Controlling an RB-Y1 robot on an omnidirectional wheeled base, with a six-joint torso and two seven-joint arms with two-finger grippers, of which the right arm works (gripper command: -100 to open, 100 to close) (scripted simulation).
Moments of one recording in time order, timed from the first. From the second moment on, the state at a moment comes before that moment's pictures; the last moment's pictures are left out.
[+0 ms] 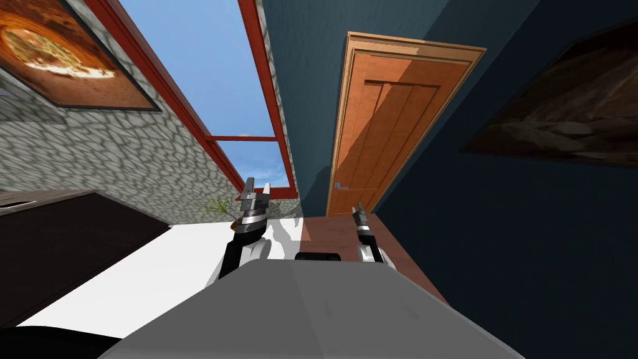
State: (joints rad) arm 0.22 -0.18 0.03 -1.37 -0.09 -0.71 -0.13
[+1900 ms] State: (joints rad) arm 0.08 -0.27 0.04 -0.86 -0.10 -0.82 -0.19
